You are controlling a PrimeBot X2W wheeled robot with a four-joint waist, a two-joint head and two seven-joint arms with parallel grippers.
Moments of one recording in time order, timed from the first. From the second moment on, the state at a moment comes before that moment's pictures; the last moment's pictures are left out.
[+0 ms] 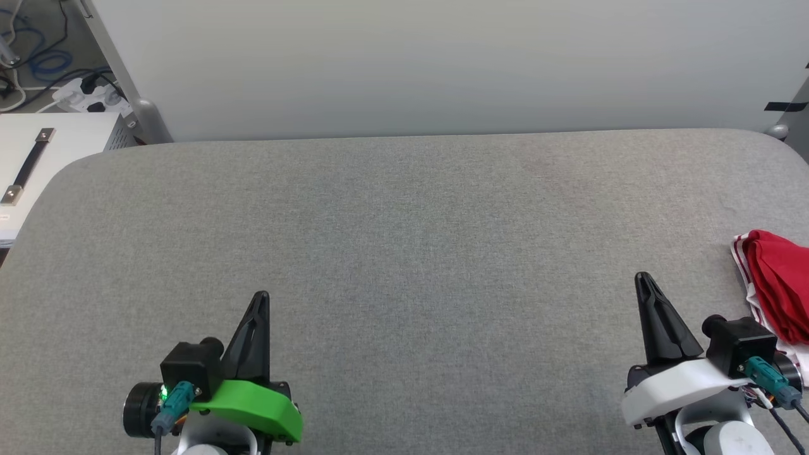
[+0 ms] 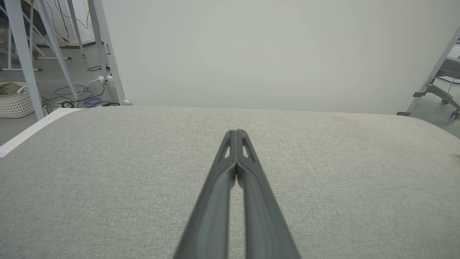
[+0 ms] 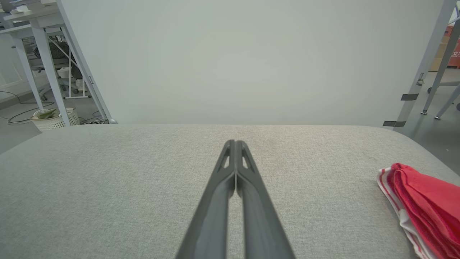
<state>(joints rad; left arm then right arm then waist) 0.01 0.07 -0.05 0.09 -0.17 -0.09 -0.17 -0.02 -0.09 0.03 0.06 0.15 0.13 -0.15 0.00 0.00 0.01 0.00</state>
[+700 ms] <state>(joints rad) 0.01 0.06 -0.03 0.07 -0.13 -0.07 -0.13 -0.02 -0.08 0.02 0.04 0.11 0.13 -0.12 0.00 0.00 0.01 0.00</state>
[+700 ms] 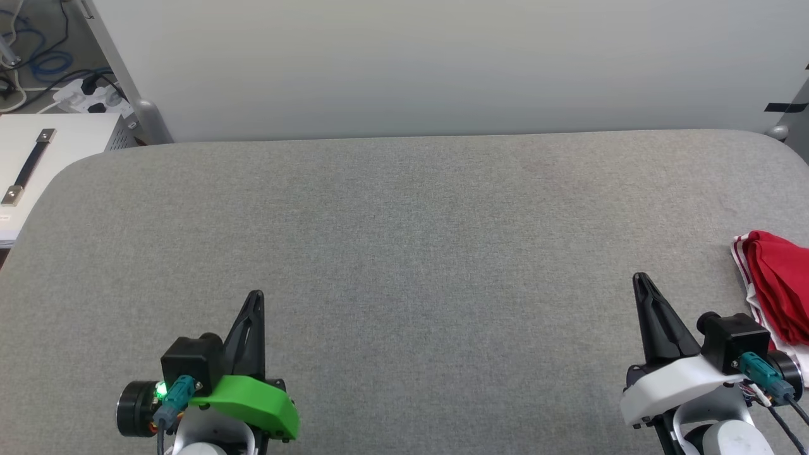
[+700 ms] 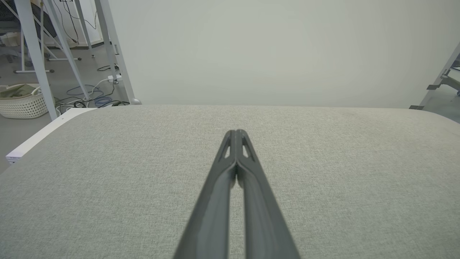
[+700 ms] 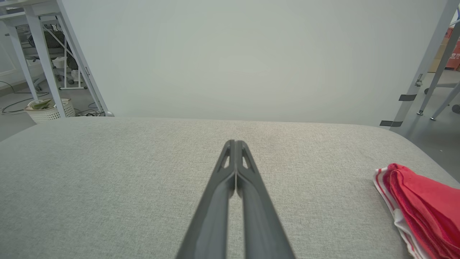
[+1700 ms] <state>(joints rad) 0.01 0.06 -0.02 0.04 -0.07 -0.04 -0.07 -0.02 -0.07 0.01 0.03 0.06 0.13 -0.06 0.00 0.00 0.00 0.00</state>
